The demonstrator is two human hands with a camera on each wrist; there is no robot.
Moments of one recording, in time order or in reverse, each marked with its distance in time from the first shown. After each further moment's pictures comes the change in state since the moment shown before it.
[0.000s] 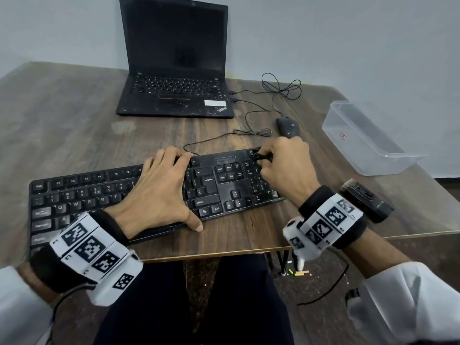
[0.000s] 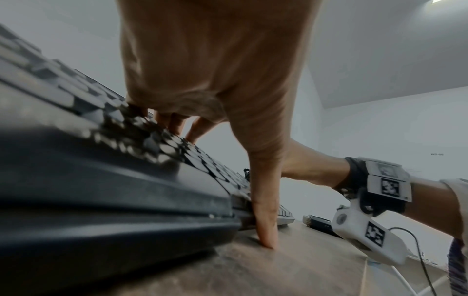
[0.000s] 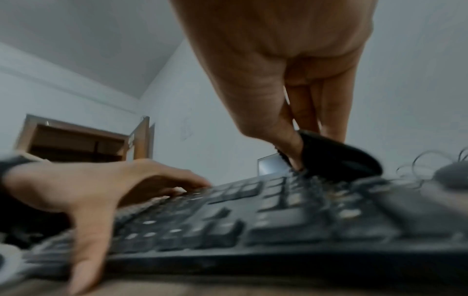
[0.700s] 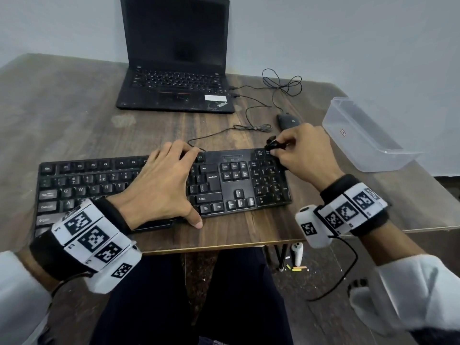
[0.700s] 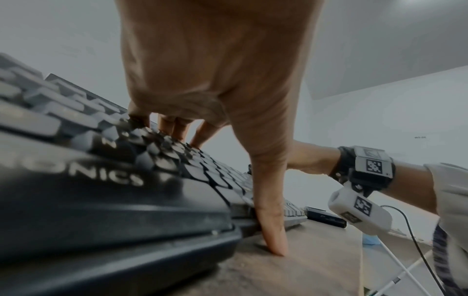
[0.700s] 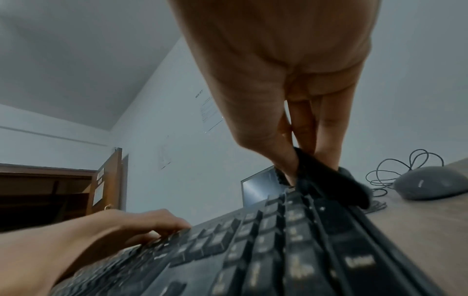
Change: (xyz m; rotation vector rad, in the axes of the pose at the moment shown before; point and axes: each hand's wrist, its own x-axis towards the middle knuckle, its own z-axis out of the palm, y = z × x) left_hand -0.001 -0.001 -0.003 0.065 -0.016 0.084; right_hand 0.007 0.026 -0.028 0.115 -0.006 0.059
